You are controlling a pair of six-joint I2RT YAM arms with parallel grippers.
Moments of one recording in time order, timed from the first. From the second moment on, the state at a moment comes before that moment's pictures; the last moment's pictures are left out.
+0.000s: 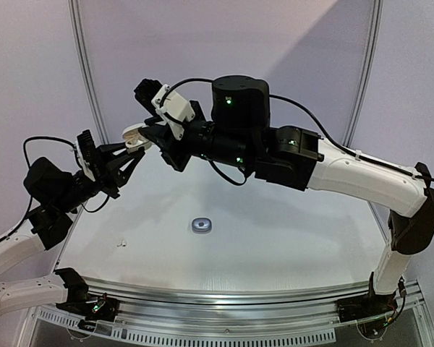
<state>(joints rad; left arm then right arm) -0.60 0.75 0.57 0.55 0.43 0.19 1.27 1.86 1.97 -0.13 0.15 -0.33</state>
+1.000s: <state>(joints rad) -0.60 0.76 0.57 0.55 0.44 0.07 1.32 1.88 1.98 -0.16 0.30 -0.56</state>
